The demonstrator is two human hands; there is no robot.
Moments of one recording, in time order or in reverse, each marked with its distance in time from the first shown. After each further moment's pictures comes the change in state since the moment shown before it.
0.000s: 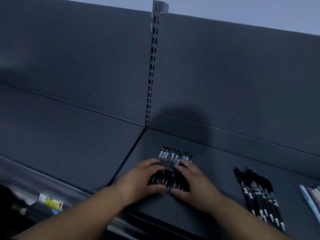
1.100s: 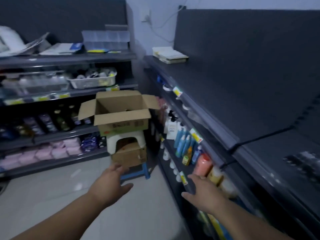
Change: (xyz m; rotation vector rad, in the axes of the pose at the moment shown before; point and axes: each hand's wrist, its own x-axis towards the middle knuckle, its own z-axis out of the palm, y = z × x) left_hand -0.474 0.043 0.044 0.142 0.423 -1.252; right_hand -0.121 -0.213 0.158 -0.210 -0.564 -0.425
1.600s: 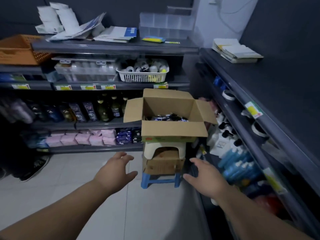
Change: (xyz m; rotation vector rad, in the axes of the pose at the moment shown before) left_hand 0.115 -0.184 -0.080 -0.099 0.052 -0.253; right_hand 0.203 -0.213 -0.014 0.017 -0.047 -0.189
